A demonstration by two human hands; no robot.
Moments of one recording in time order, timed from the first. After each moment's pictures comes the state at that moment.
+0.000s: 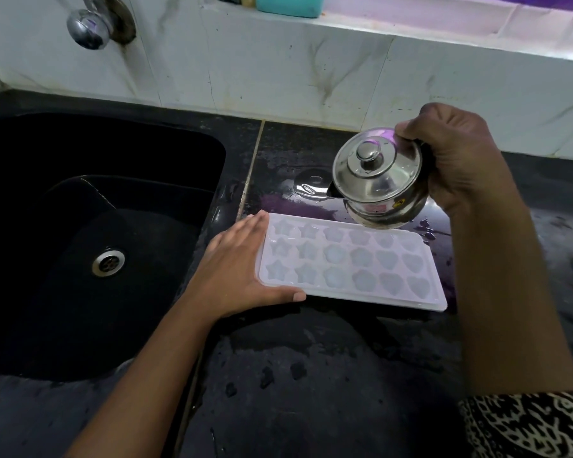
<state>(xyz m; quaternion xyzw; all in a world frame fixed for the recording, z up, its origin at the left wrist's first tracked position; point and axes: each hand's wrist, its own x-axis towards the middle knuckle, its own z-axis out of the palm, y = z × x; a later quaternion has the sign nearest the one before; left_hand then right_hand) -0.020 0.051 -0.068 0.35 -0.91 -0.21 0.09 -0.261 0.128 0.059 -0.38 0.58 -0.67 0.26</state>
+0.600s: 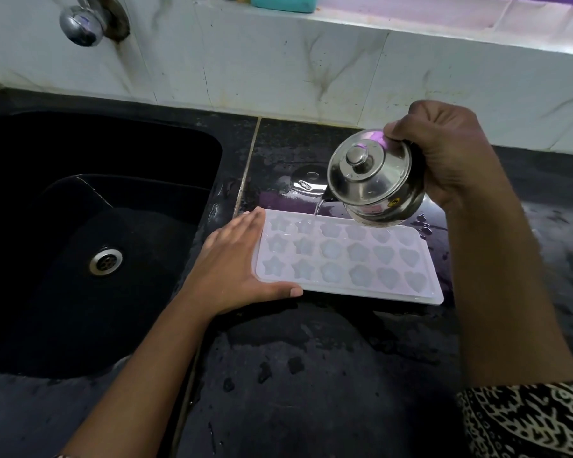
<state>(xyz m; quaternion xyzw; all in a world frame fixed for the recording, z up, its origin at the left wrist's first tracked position) -0.020 0.053 -0.067 0.35 -0.91 -0.22 0.09 -0.260 0.130 0.058 -0.41 0.61 -0.64 0.24</state>
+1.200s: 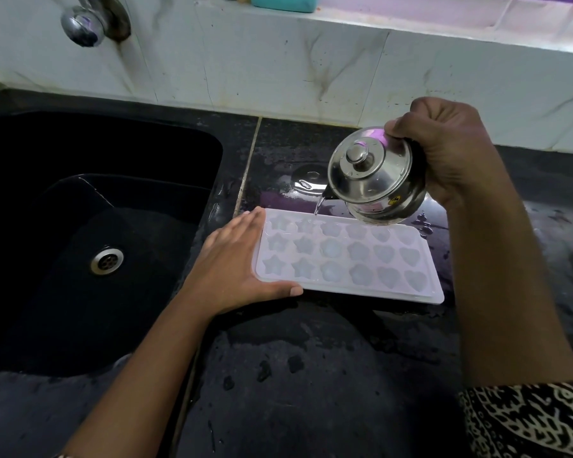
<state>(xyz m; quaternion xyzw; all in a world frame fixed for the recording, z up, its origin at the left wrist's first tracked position) -0.019 0.054 -0.068 0.35 -0.91 -0.22 0.10 -0.260 0.131 0.059 -0.42 0.61 -0.63 0.23</state>
